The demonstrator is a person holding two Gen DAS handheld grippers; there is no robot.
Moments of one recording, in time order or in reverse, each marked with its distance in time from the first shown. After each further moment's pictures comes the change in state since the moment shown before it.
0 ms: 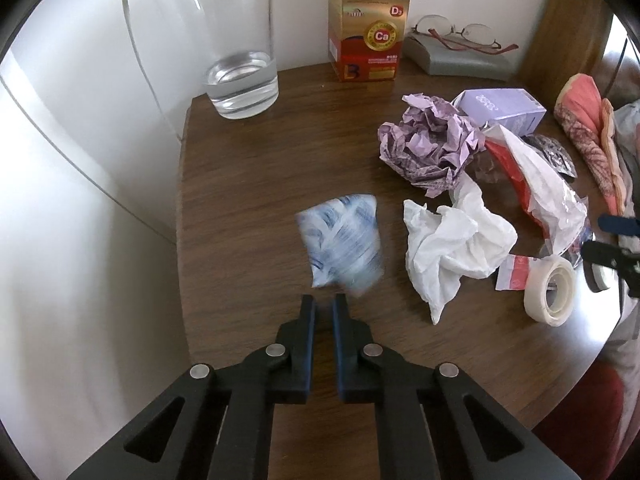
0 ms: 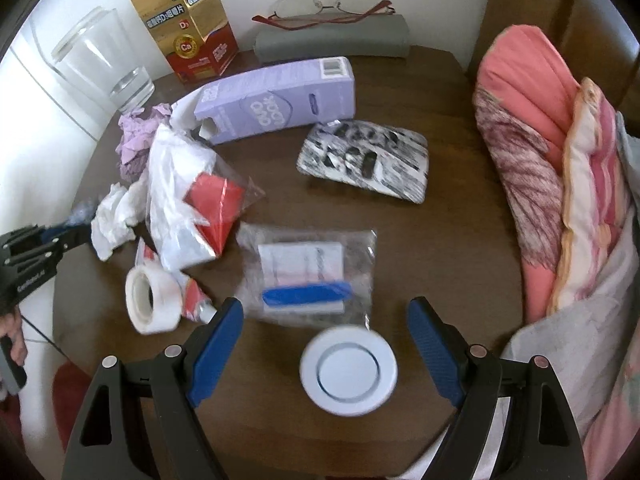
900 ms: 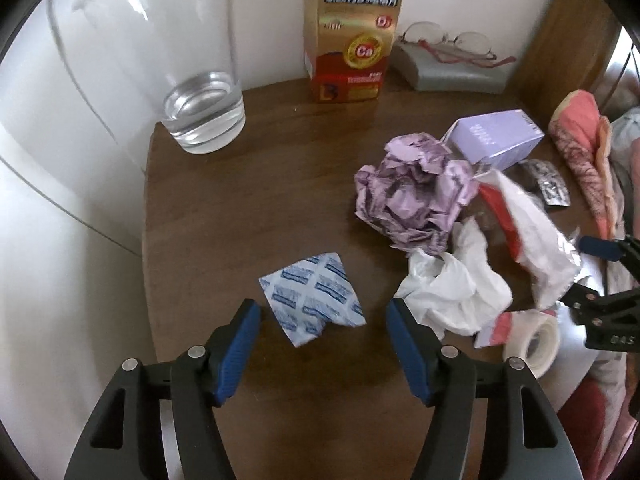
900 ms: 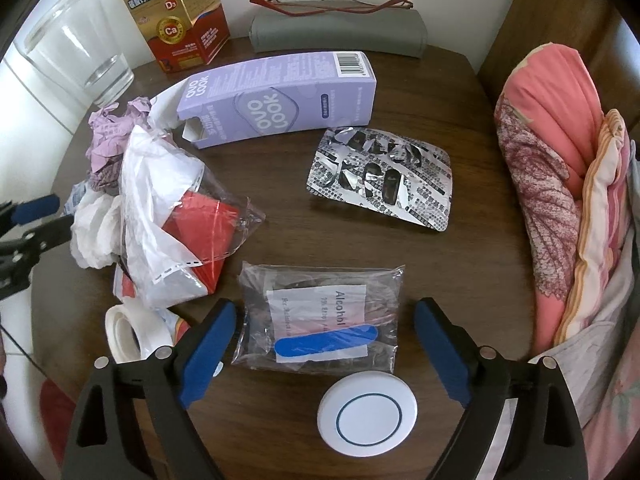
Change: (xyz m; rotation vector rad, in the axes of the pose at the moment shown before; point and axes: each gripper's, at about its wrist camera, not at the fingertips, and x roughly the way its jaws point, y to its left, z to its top) left arm 0.019 -0.002 0.044 0.014 0.023 -0.073; right arm 0.029 0.023 0.024 -0.010 0.039 -0.090
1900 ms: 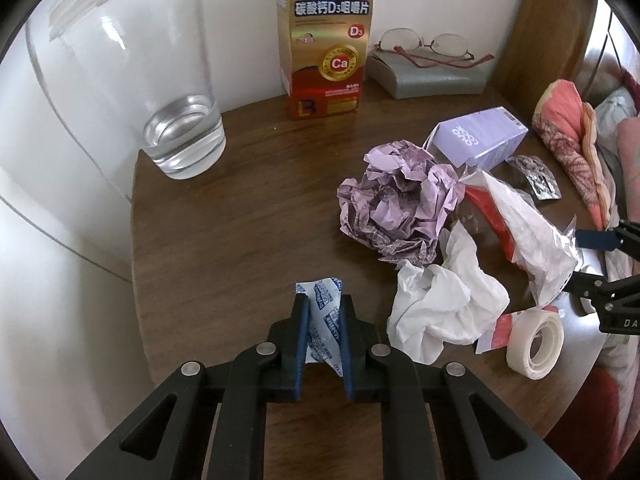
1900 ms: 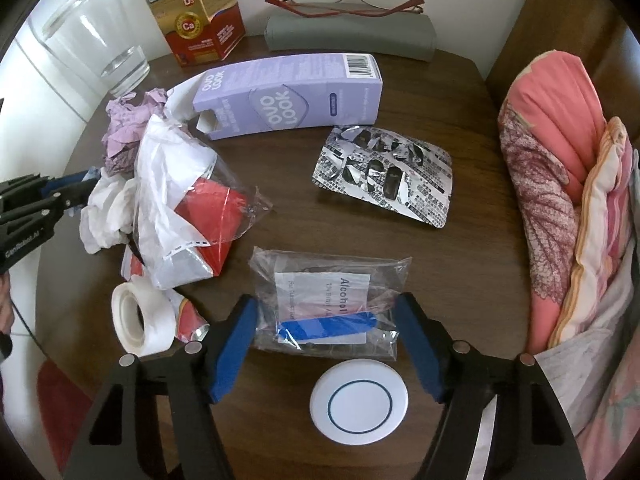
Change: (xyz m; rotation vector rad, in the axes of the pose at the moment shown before) left arm 0.001 -0.016 0.000 0.066 -0.075 -0.029; right arm -0.009 -0.004 -0.008 -0.051 0.000 0.027
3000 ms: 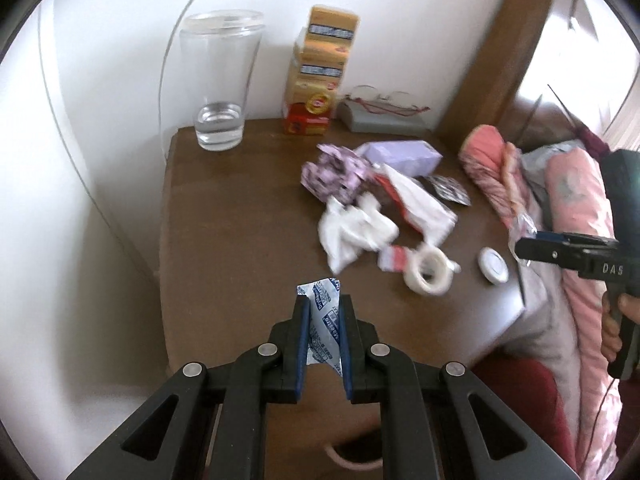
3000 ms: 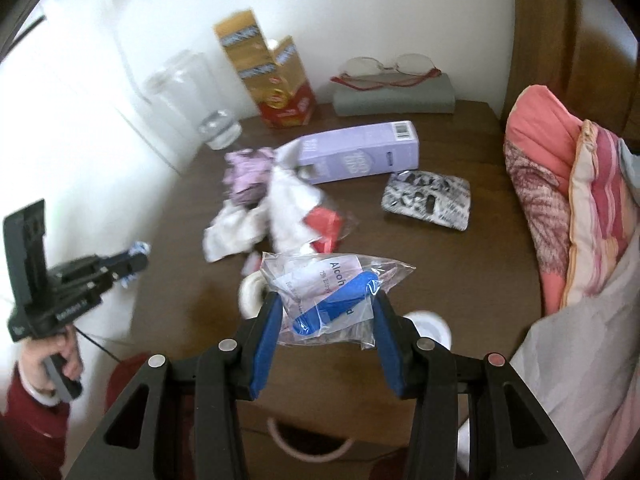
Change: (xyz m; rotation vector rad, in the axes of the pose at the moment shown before) left arm -0.121 0.010 -0.109 -0.124 -0.167 -0.154; right arm -0.088 -0.001 -0.047 0.039 -0.202 0.271
